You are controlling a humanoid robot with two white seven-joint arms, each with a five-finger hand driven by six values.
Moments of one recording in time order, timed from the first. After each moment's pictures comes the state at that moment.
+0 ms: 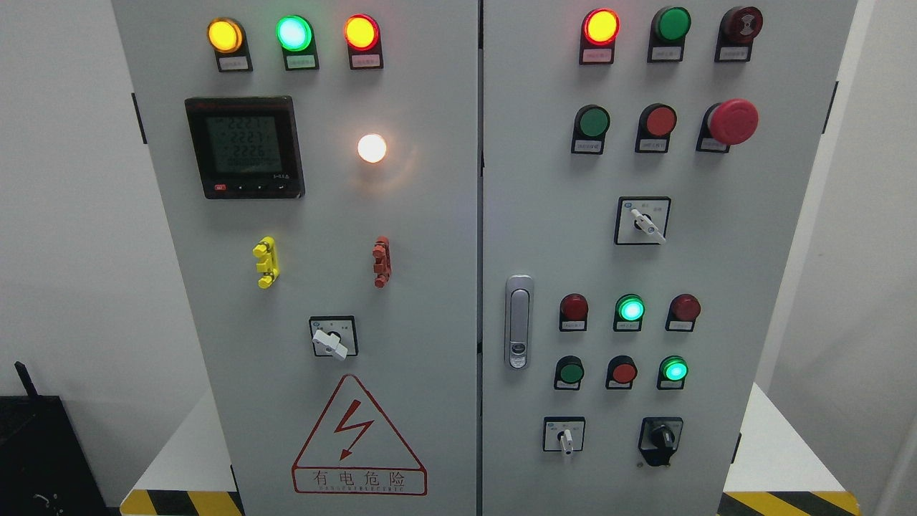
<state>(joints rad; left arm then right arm) 0.04 -0.10 -0.08 -0.07 0.20 -0.02 -0.04 0.14 0.00 0.03 -1.94 1.11 0.13 0.20</state>
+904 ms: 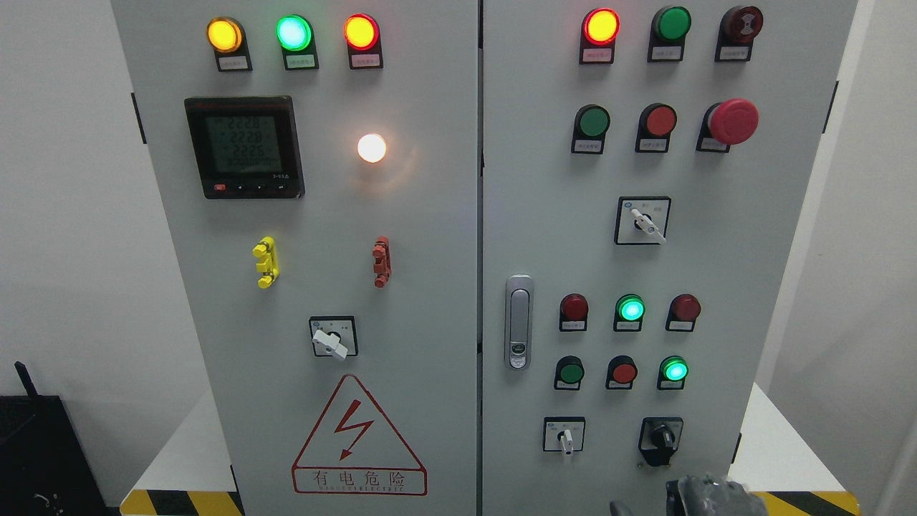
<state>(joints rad) 0.04 -0.10 -0.08 -0.07 0.20 -0.02 -0.04 -0.06 -0.02 0.05 -1.93 1.21 0.24 0.20</state>
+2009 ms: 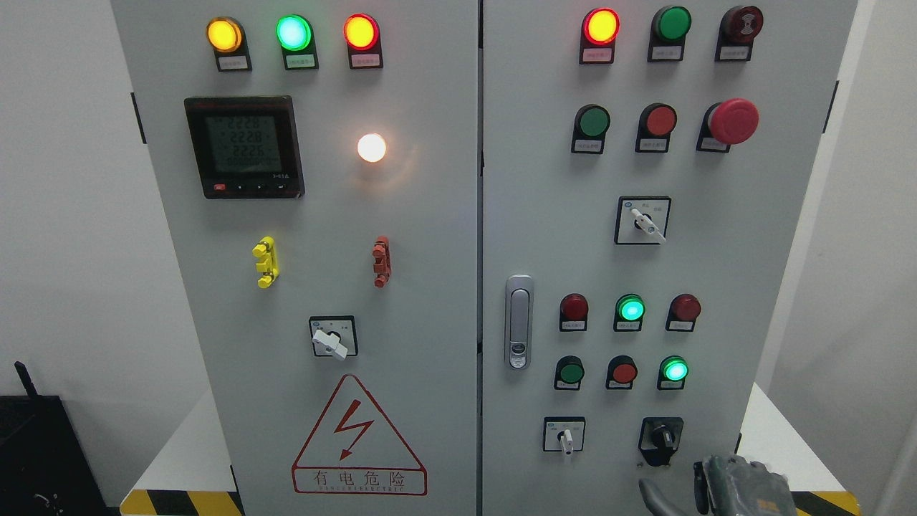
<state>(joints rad) 0.04 -0.10 -0.08 -0.07 0.20 -0.02 -0.04 -0.15 -0.10 0.01 -1.76 1.20 0.24 0.14</state>
